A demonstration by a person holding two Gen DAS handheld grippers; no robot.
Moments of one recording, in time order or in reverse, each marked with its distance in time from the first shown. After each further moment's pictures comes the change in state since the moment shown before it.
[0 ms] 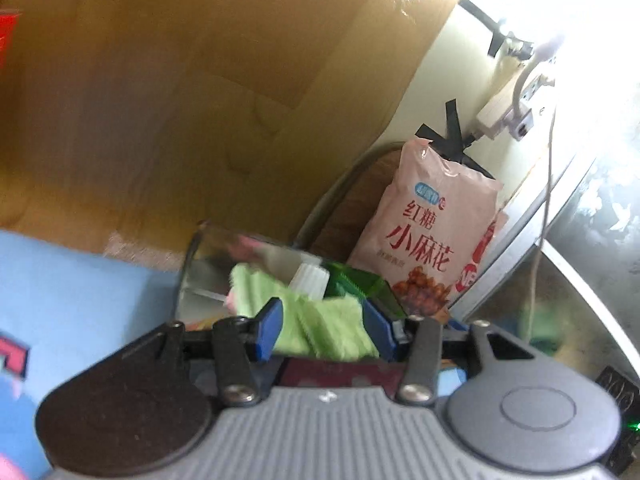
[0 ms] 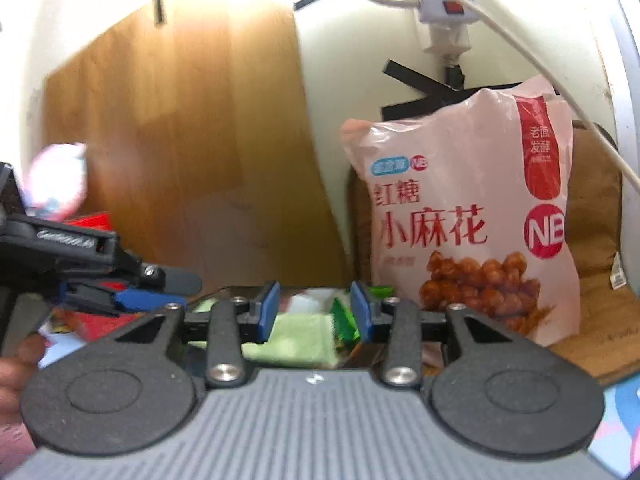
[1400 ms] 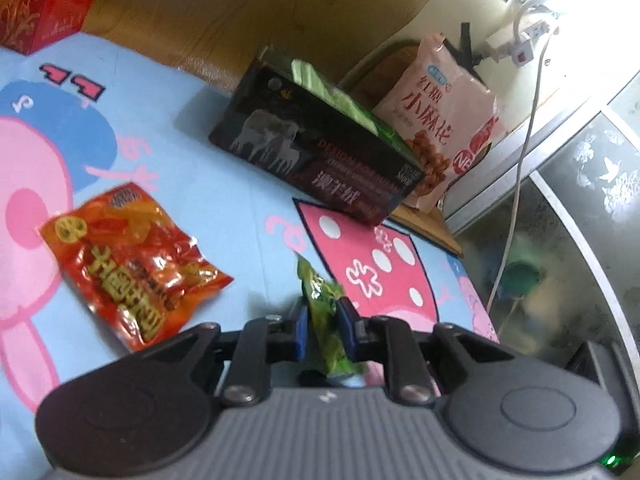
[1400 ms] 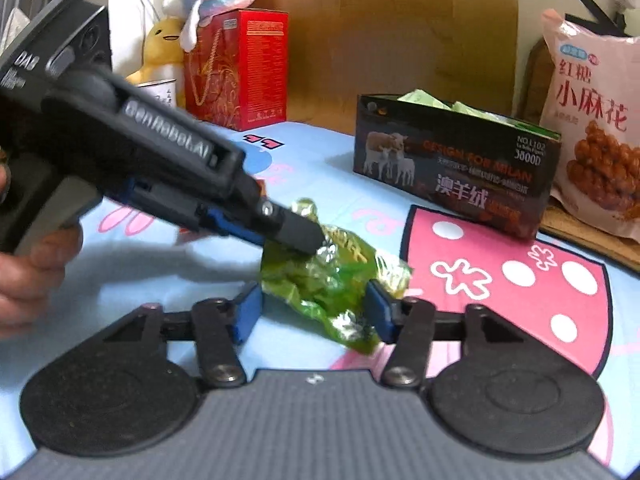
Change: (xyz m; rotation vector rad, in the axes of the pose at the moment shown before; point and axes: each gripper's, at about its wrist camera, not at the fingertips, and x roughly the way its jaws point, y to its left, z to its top) left arm -0.067 0.004 -0.129 -0.160 0.148 -0.001; right arm -0.057 0.103 -0.089 -0.303 0.414 0.210
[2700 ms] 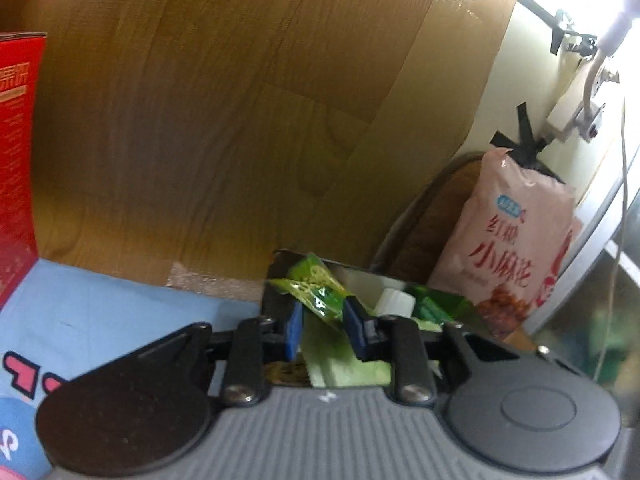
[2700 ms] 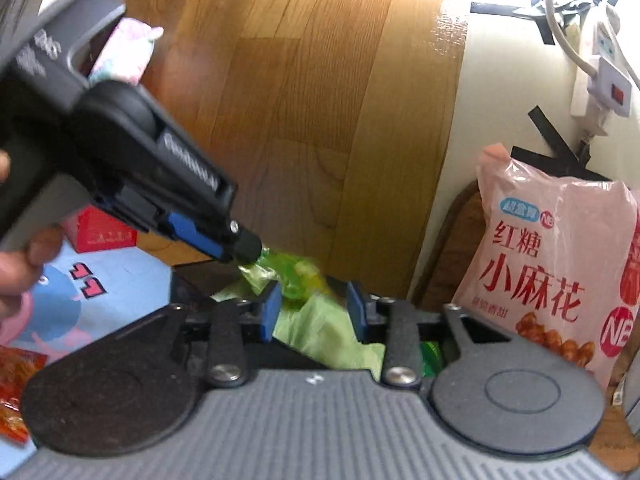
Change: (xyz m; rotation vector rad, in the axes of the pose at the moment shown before) left arm 0.070 -0.014 0.157 0.188 -0.215 0.217; right arm 0.062 -0.070 0.083 -0.095 -0.336 -0.306
